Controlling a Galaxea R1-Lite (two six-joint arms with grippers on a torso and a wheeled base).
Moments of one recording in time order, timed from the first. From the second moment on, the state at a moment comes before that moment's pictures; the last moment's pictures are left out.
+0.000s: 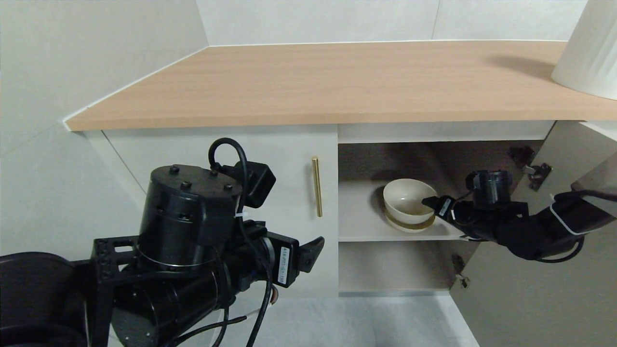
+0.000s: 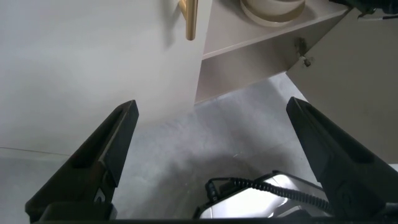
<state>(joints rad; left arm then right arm) -0.83 1.57 -0.82 -0.28 0.37 -0.25 0.21 2.12 -1.00 -0.65 -0.11 0.64</state>
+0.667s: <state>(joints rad) -0.68 1.44 -0.71 -0.27 0.31 -0.26 0.33 1.78 -0.86 -0.34 -0.01 0.56</state>
